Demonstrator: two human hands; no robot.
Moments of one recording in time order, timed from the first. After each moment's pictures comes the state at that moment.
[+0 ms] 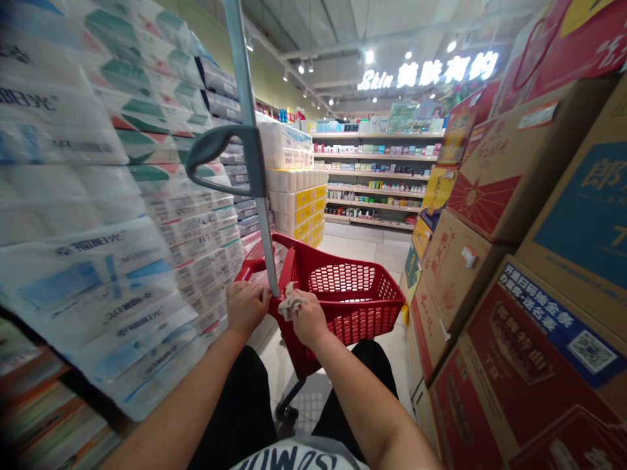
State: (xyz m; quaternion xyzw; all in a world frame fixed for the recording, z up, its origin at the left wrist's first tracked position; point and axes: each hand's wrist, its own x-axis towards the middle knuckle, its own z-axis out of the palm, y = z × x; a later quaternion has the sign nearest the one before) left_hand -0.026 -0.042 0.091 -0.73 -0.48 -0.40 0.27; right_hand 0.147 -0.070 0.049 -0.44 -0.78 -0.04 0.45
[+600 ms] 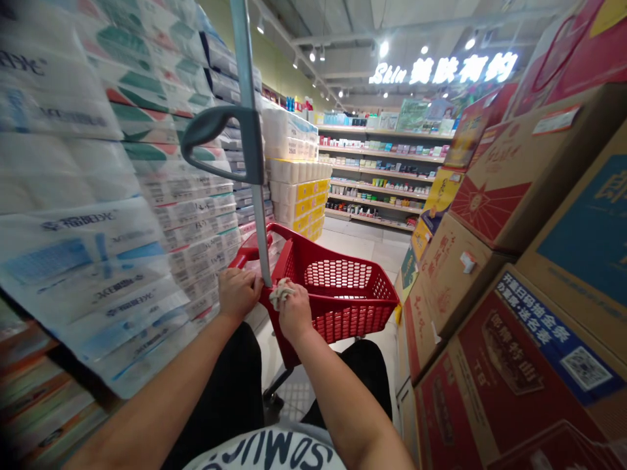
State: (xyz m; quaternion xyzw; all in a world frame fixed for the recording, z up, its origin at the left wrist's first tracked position) left_hand -0.026 -0.028 0.086 -0.72 -0.49 -0.41 0.27; right_hand 0.137 -0.057 0.033 -0.47 -0.74 -0.05 0.48
